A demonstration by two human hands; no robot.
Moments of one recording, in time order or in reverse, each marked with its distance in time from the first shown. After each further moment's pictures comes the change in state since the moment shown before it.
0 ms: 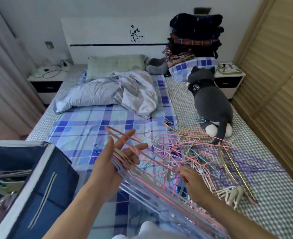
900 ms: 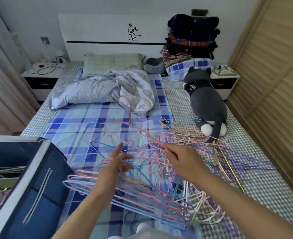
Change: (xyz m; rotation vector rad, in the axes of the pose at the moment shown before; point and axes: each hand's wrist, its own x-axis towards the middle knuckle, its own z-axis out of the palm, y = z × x) left_hand -0.006 -0.042 -0.026 0.377 0.290 0.034; right_hand 0.017 -0.129 -0.066 -0.141 0.067 -0.090
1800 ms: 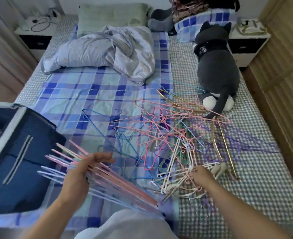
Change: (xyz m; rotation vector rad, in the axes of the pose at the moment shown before) left_hand -0.035 -0.062 0.041 0.099 0.165 -0.001; right_hand -0.091 0.289 0.070 -0.071 -0.525 0.918
